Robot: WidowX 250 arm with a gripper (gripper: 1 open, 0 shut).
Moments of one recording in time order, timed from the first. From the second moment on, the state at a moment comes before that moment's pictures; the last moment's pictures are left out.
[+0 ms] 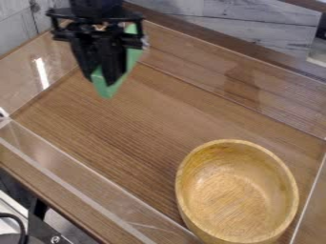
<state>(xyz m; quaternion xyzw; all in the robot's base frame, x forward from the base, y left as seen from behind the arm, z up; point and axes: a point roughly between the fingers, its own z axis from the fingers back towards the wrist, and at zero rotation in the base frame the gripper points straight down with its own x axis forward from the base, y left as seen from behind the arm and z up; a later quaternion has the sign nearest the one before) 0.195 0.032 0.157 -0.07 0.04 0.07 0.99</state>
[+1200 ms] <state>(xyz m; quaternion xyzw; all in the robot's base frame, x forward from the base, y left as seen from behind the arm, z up) 0.176 -0.107 0.137 -0.05 0.02 -0.04 1.00</state>
